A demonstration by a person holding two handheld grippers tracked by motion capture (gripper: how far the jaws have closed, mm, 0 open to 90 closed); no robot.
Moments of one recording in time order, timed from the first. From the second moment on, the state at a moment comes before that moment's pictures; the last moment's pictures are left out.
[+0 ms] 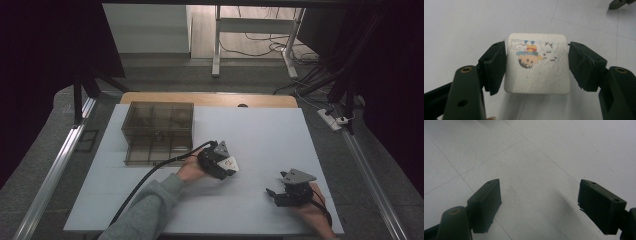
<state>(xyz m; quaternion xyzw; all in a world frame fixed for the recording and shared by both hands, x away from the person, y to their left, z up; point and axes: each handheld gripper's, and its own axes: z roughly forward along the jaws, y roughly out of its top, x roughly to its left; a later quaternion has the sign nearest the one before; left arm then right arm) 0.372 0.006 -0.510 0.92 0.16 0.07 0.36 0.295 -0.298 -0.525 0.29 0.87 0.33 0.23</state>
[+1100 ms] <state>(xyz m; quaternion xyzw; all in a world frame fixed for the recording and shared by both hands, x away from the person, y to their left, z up) 0.361 0.040 -0.481 0.90 0.19 0.10 0.38 0.291 -0.296 -0.517 0.29 0.86 0.36 0.23</state>
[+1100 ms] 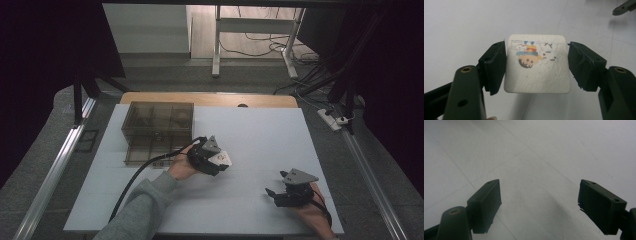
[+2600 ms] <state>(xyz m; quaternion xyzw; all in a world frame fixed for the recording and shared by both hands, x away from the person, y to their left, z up) 0.337 0.204 -0.460 0.83 0.34 0.17 0.41 0.291 -0.296 -0.515 0.29 0.85 0.38 0.21</state>
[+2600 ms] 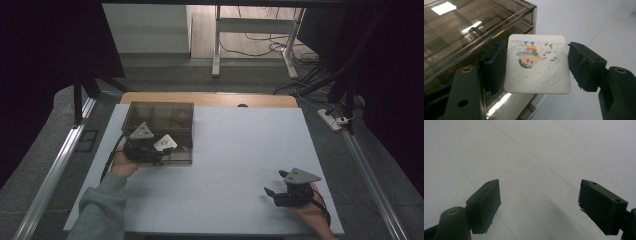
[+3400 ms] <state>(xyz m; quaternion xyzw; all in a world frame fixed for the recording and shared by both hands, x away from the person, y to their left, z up) 0.335 0.253 -0.483 0.80 0.42 0.17 0.39 0.290 -0.297 -0.515 0.29 0.85 0.38 0.21</state>
